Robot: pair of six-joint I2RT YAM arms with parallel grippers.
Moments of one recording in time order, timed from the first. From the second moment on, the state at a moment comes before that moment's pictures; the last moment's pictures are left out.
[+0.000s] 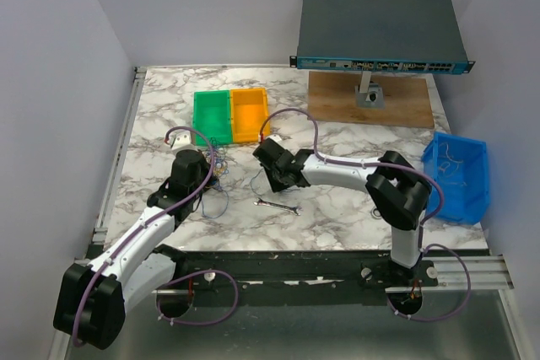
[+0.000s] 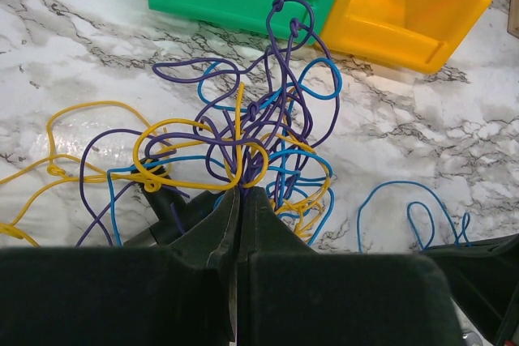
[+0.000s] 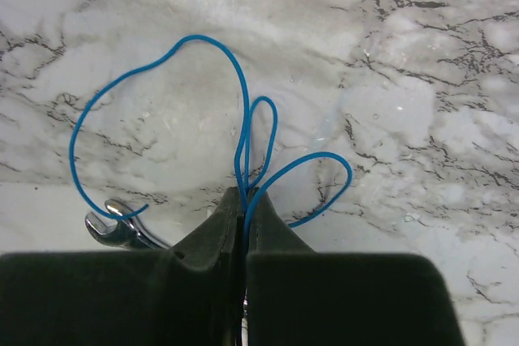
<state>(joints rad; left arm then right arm) -0.36 0.92 0.44 -0.05 -0.25 -0.56 0.96 1.92 1.27 -0.42 0.24 0.45</state>
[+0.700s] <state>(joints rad) -0.36 0.87 0.44 -0.10 -0.31 -0.59 0.93 2.13 2.00 -0.59 0.61 0.33</state>
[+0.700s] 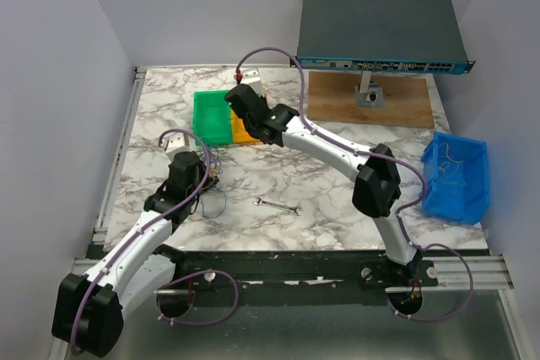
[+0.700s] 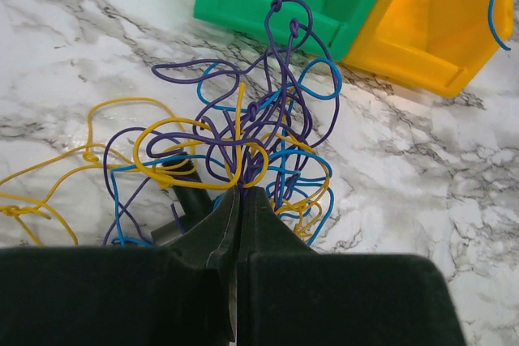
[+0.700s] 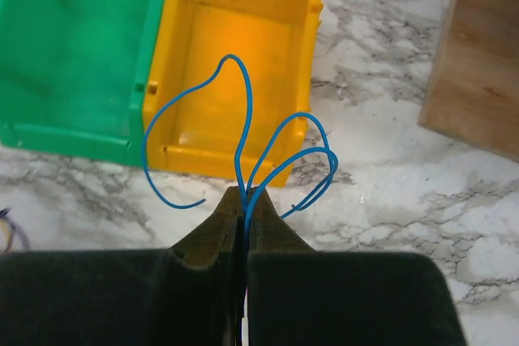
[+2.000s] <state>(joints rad) -0.36 0.79 0.40 -0.16 -0.49 -0.68 0.83 2.58 2.23 -0.26 0.63 0.25</state>
